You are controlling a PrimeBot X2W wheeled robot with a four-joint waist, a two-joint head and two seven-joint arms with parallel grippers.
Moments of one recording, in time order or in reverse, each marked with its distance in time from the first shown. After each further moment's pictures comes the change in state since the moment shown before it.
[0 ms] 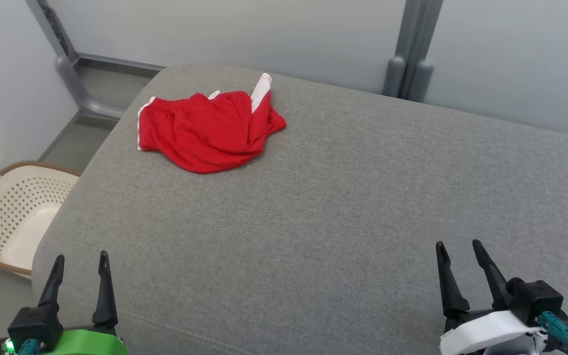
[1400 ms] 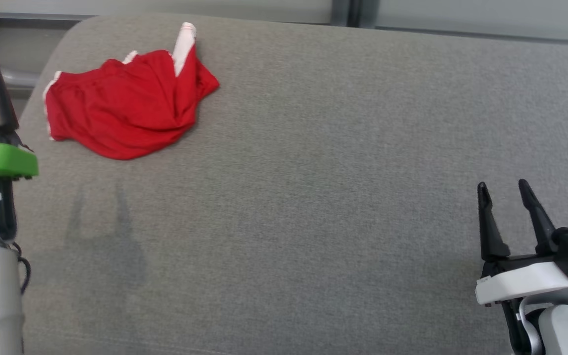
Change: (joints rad) left arm -0.617 0.168 0.005 0.162 -0.120 -0.006 0.011; right arm -0.128 -0.075 -0.083 -0.051 -0.035 0.000 0.000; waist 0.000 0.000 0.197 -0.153
